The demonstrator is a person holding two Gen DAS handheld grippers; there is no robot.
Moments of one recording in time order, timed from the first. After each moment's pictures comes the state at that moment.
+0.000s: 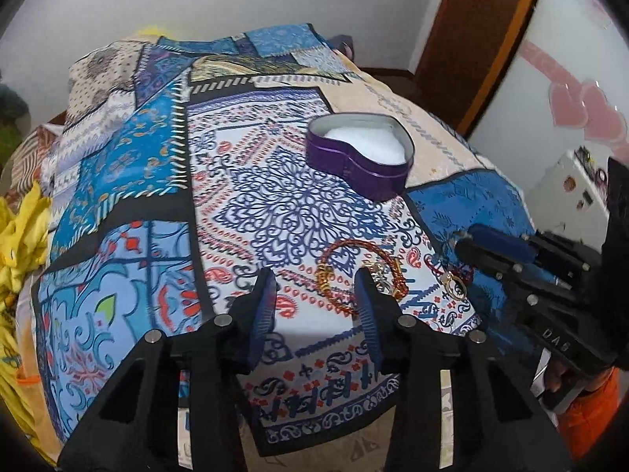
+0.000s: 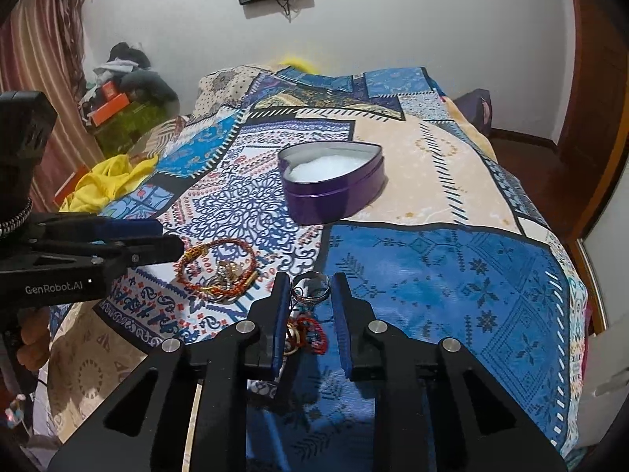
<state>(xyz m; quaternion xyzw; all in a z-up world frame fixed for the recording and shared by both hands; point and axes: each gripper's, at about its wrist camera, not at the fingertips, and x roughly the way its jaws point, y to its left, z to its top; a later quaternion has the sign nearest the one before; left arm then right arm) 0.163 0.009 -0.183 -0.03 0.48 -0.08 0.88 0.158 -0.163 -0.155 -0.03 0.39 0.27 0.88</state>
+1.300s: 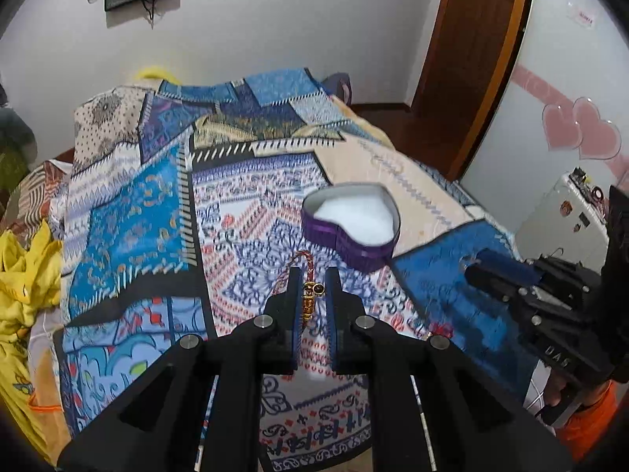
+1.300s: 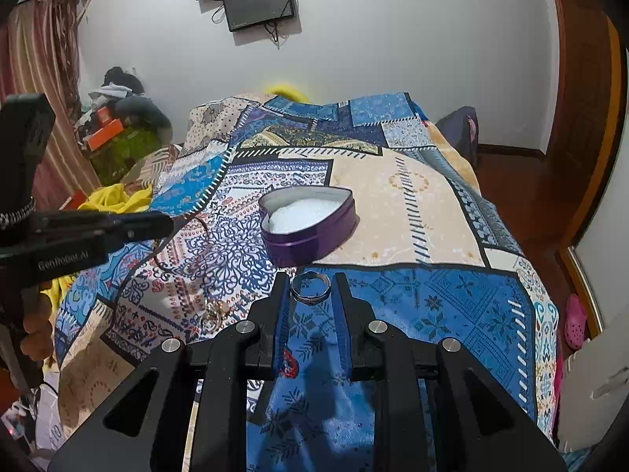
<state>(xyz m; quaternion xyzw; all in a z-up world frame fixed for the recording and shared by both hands) 0.177 0.005 -0.135 -0.03 0.41 -0.08 0.91 0.164 -0.177 -0.125 -0.02 0.35 0.26 0.90</state>
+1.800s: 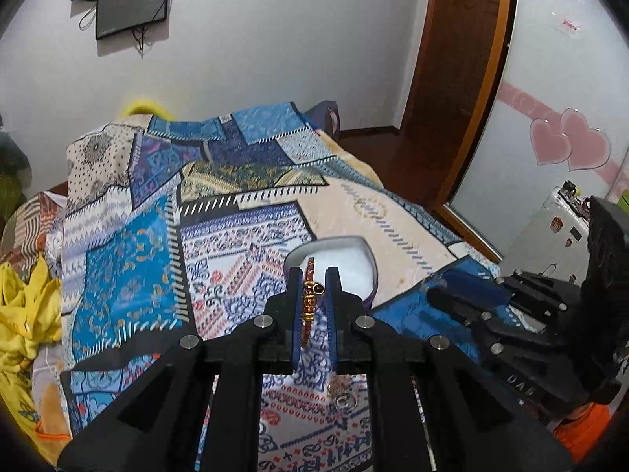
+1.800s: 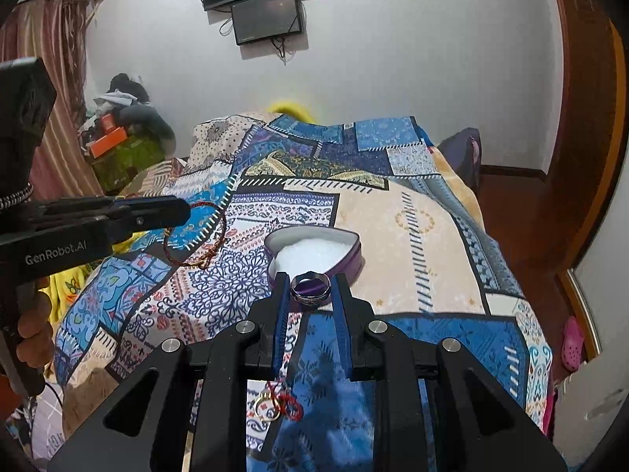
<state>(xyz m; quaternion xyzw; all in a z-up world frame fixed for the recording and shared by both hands) 0.193 -0.008 -0.102 -0.02 0.36 -0.09 0.93 0.180 -0.165 -0.109 -0.02 0.32 0.26 0.91</state>
